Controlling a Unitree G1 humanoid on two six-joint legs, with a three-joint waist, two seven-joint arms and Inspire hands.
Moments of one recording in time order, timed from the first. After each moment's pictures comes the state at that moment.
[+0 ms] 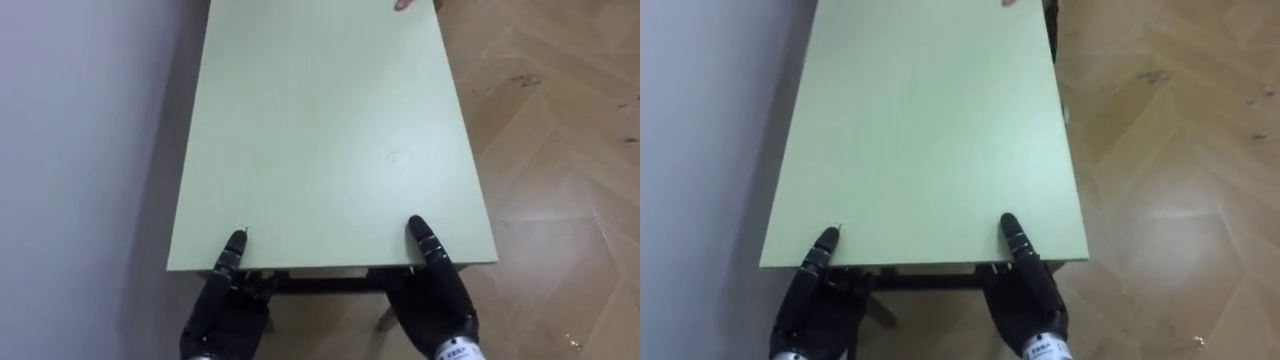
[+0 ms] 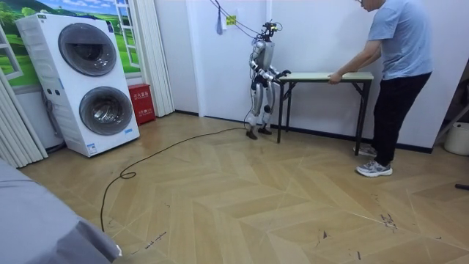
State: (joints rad) left arm 0.44 0.17 -0.27 0.04 -1.32 -0.07 -0.13; right arm 0.32 -0.21 0.33 0.13 1.43 -0.09 0.18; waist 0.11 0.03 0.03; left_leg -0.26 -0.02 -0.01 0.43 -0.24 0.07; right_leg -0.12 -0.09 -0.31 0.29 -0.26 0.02
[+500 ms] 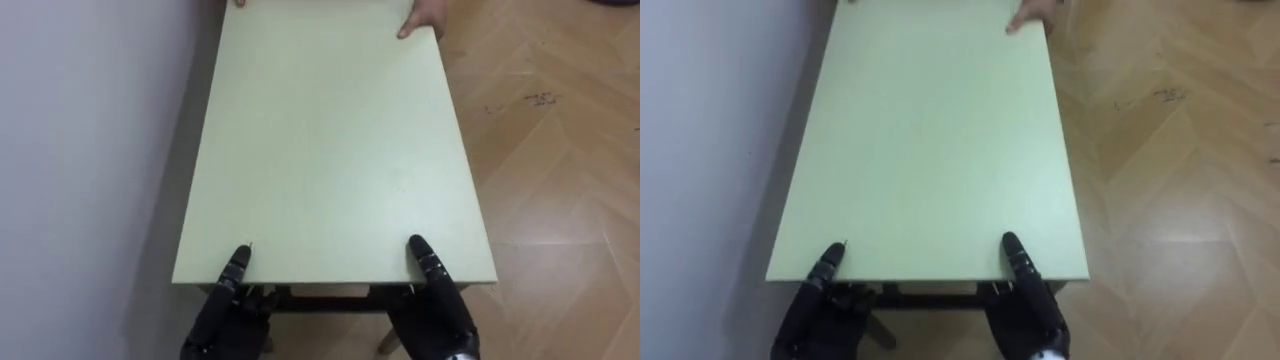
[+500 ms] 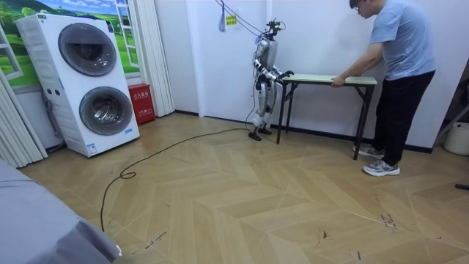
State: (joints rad) left arm 0.45 0.19 -0.28 0.06 -1.33 -0.05 -0.09; right arm 0.35 -0.21 0.35 0.16 1.46 -0.09 0.18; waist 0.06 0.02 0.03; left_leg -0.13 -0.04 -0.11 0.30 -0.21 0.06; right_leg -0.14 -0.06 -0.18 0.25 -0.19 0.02
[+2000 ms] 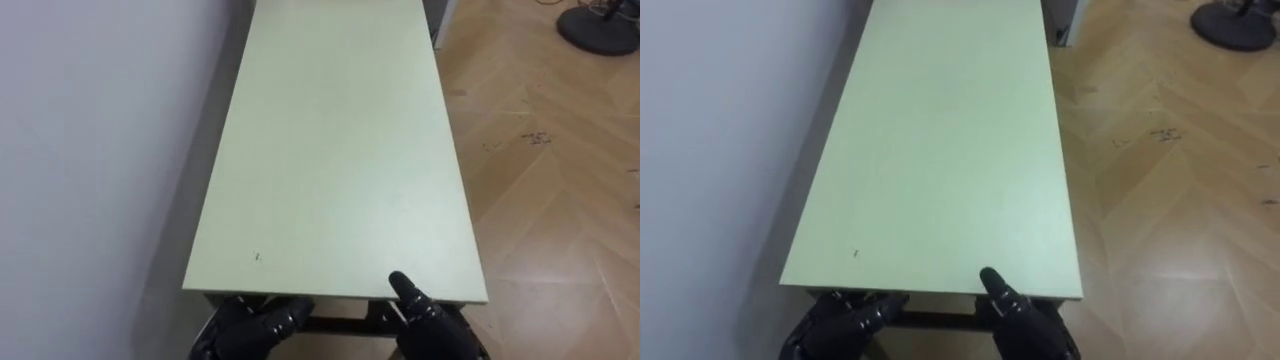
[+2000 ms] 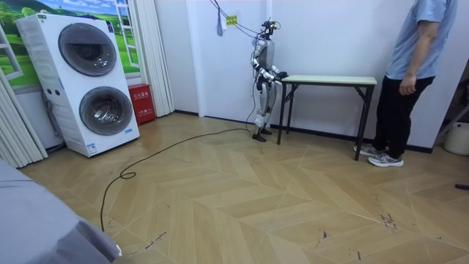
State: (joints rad) left arm 0.42 0.22 -0.28 0.18 -0.86 -0.04 -0.26; right arm 0.40 -0.28 0.33 0.23 1.28 -0.05 0.32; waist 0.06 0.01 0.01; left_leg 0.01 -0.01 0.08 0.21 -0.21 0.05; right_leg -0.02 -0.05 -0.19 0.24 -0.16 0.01
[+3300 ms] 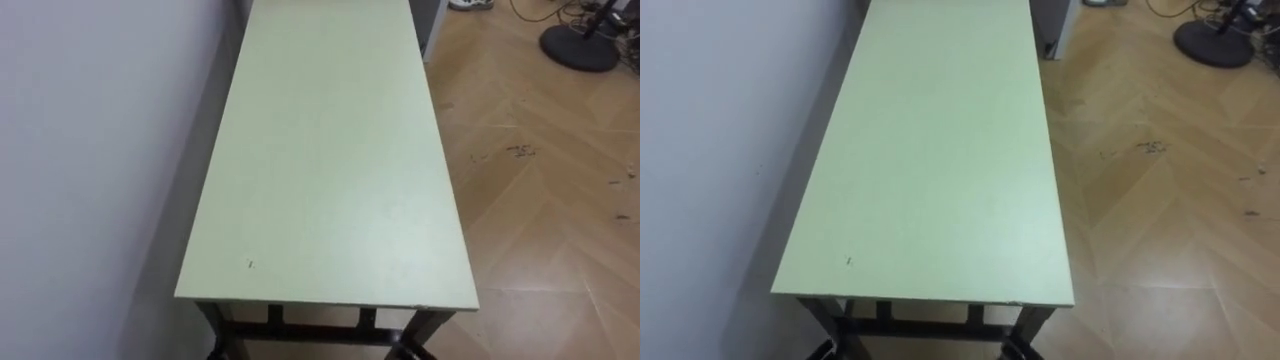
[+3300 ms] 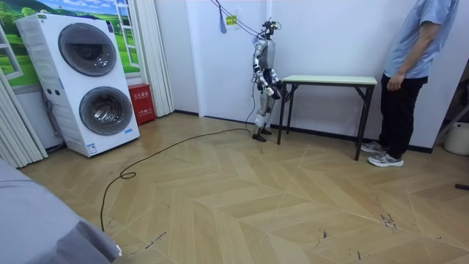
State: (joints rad) left arm 0.36 0.24 -0.18 0.75 -0.77 -0.09 -0.25; right arm 0.30 -0.28 0.17 0.80 0.64 -0.03 0.45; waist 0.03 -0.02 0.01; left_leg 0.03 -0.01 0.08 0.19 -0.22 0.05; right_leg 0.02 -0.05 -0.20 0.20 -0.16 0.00
